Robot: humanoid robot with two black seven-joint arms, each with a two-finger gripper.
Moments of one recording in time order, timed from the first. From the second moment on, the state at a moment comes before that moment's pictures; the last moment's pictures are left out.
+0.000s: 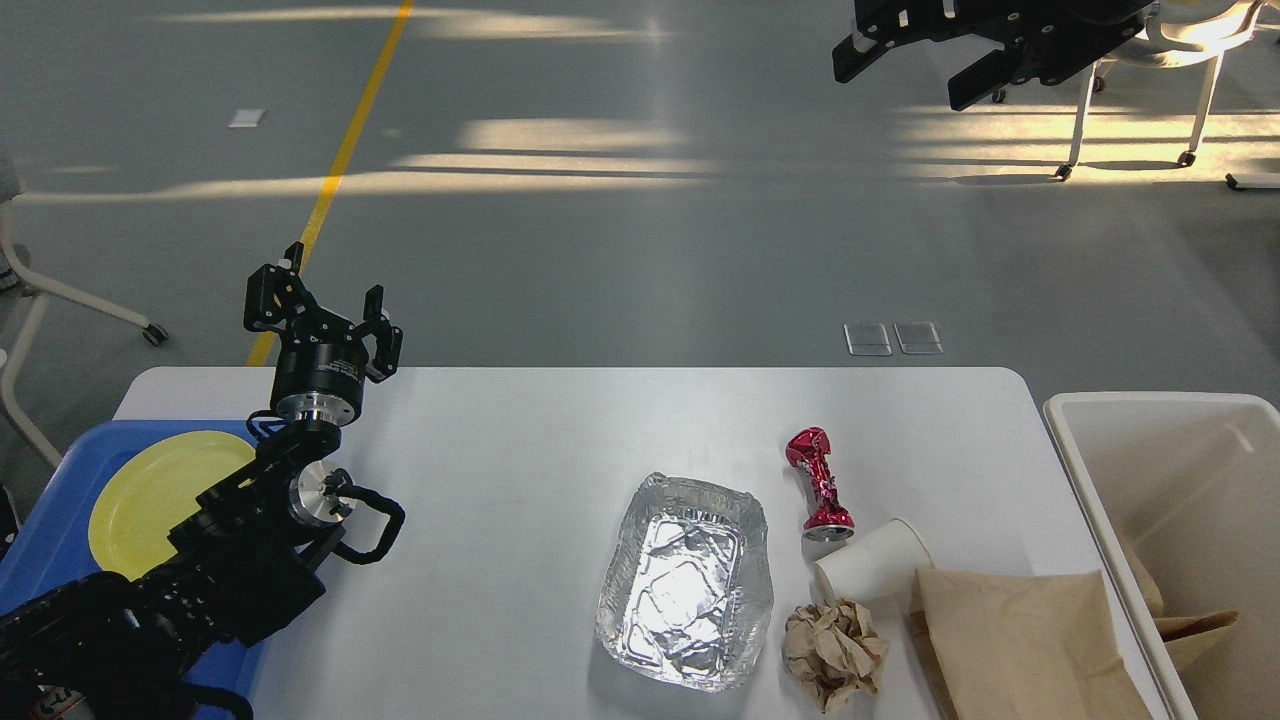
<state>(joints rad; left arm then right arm) -0.77 0.07 -0.60 -0.28 -0.20 -0.34 -0.70 2.40 -0.46 -0.98 1.06 -0.21 0.96 0.07</state>
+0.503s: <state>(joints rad) -0.77 0.07 -0.60 -0.28 -0.20 -0.34 -0.70 2.05 -0.48 -1.02 1.06 -0.51 0.96 0.06</state>
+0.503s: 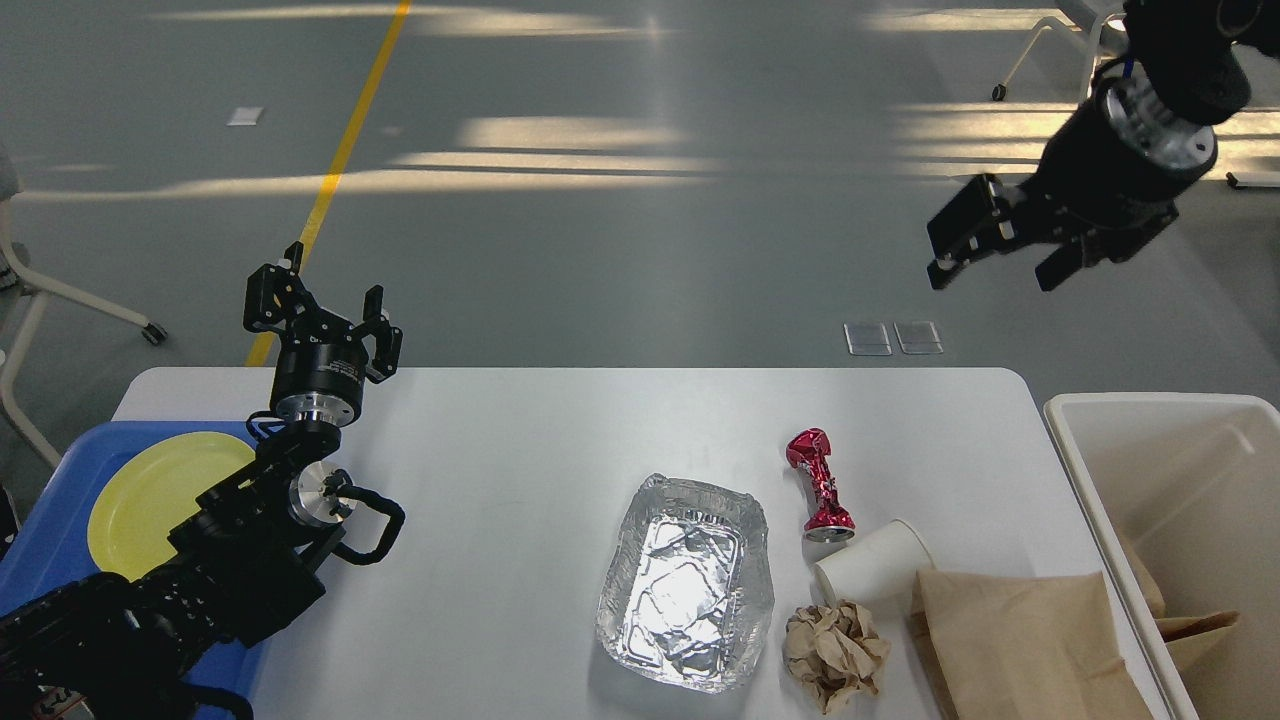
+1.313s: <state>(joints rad) -0.77 0.07 -0.60 -0.28 -0.20 -0.34 -0.70 1.63 -0.59 -1.17 1.21 -0.88 0.67 0.06</state>
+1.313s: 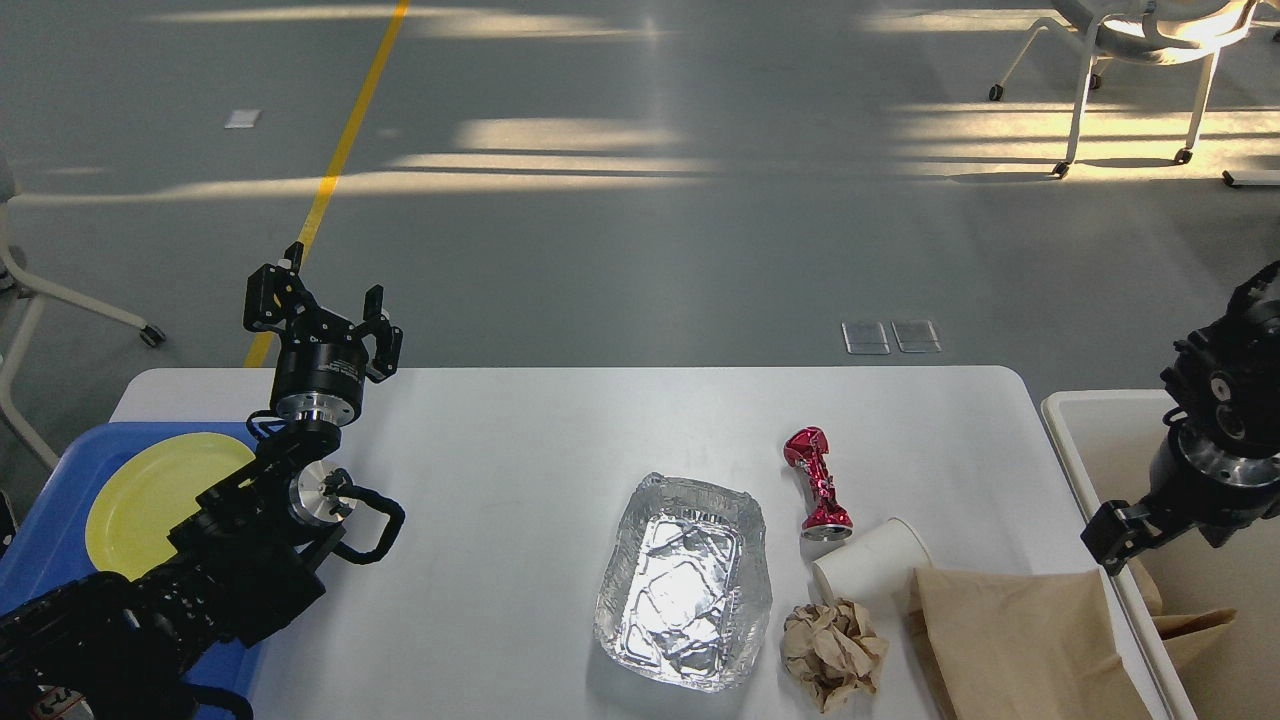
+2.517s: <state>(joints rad) -0.77 0.07 -0.60 -0.28 -0.20 -0.34 -0.70 1.40 -0.65 -1.15 1.21 -0.83 0.44 0.08</state>
